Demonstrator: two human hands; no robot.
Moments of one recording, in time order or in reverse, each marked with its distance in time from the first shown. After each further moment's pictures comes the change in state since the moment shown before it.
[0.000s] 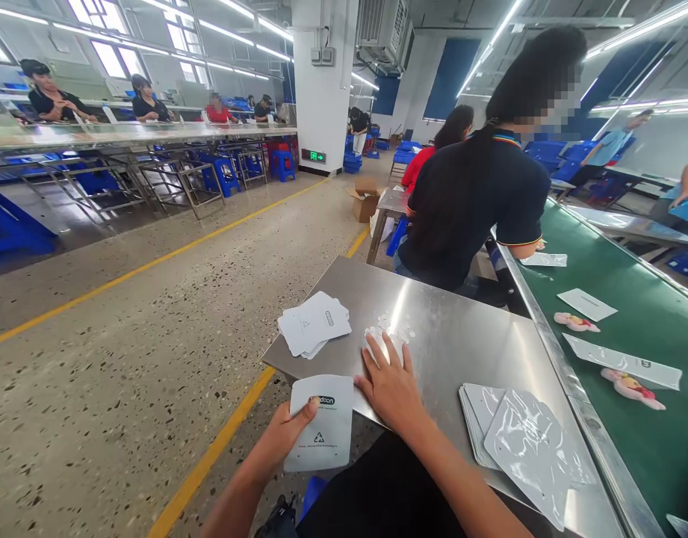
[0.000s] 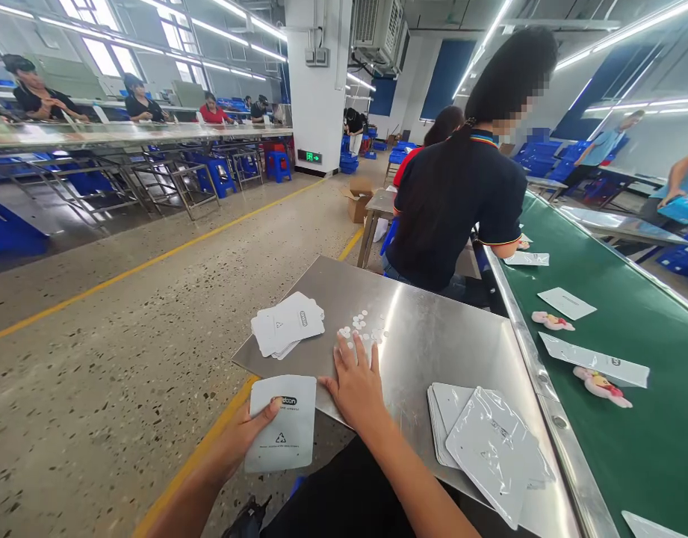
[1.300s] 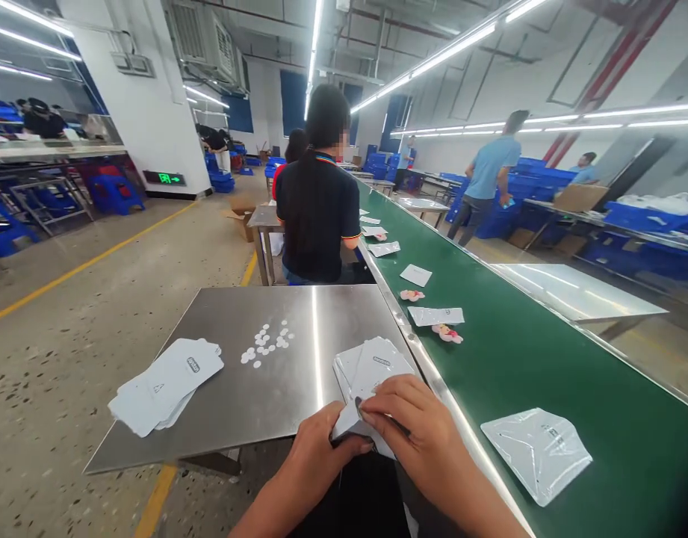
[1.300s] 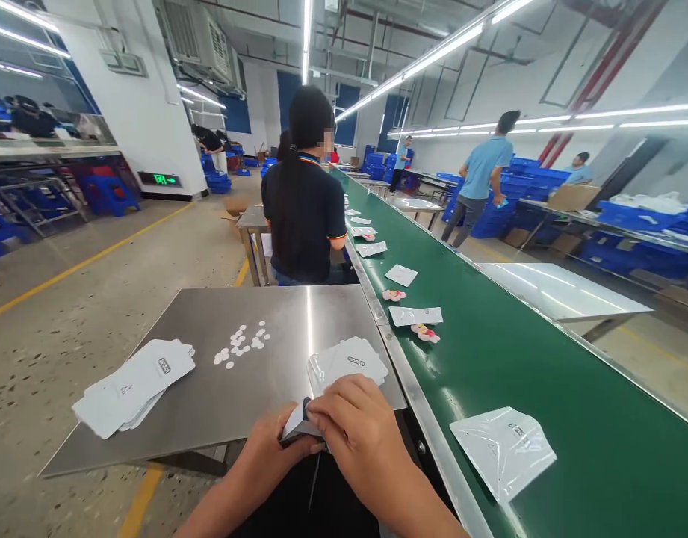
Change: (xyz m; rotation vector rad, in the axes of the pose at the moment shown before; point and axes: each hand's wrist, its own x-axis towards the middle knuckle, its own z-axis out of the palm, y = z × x) left_hand -0.029 0.017 0.192 0.815 -0.549 0.550; right_hand -0.155 0.047 -0.181 0.408 0.363 0.301
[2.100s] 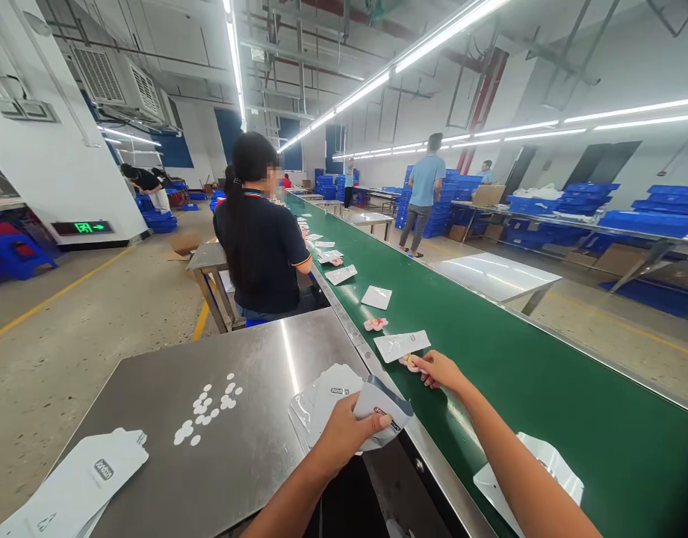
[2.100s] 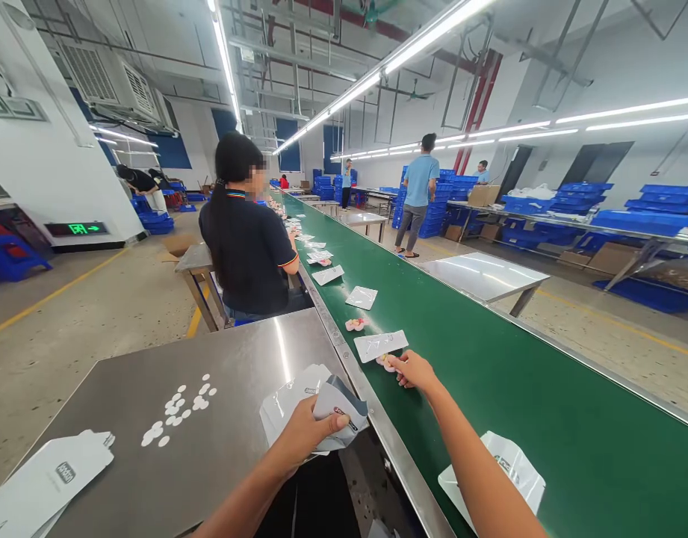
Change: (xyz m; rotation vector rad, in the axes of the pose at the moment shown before) left_hand 0.091 0.055 0.078 -0.590 -0.422 0.045; right_hand -0.052 0.241 -0.075 -0.168 -0.049 1.194
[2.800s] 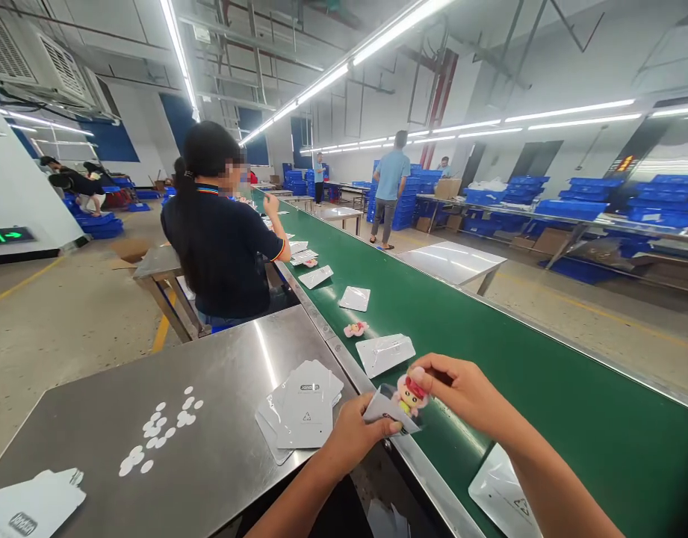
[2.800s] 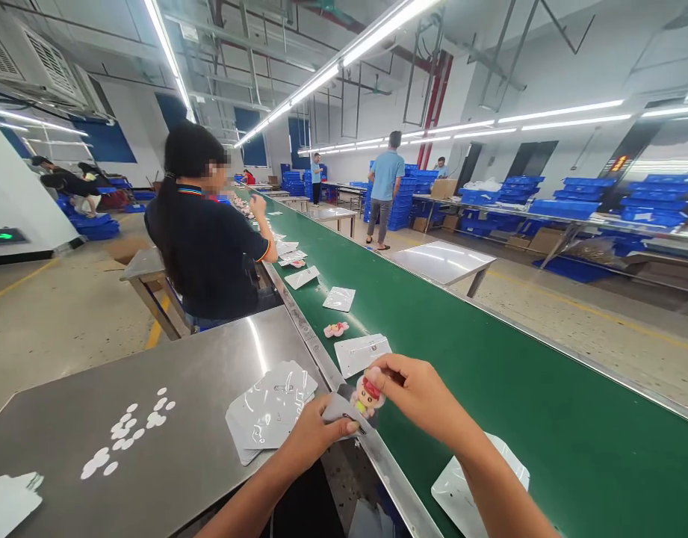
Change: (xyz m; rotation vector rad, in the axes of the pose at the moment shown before) left_hand 0.017 -0.027 0.051 0.155 -0.138 0.017; right_hand -0.152 -0.025 -0.074 0.205 -0.024 -0.475
